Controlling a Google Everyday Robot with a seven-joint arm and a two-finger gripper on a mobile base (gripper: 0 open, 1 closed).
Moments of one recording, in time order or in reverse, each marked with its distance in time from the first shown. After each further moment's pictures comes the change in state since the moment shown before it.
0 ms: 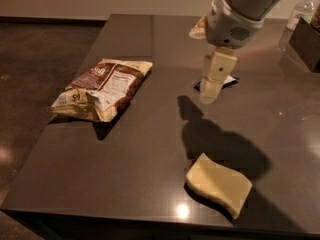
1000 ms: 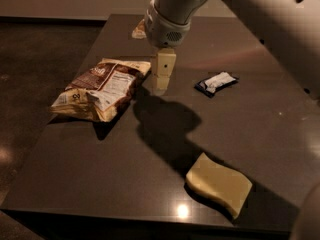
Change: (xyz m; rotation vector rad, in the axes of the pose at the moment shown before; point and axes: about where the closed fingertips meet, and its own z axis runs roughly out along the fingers) arm -0.089 -0.058 0.086 -0.031 -0.074 -0.296
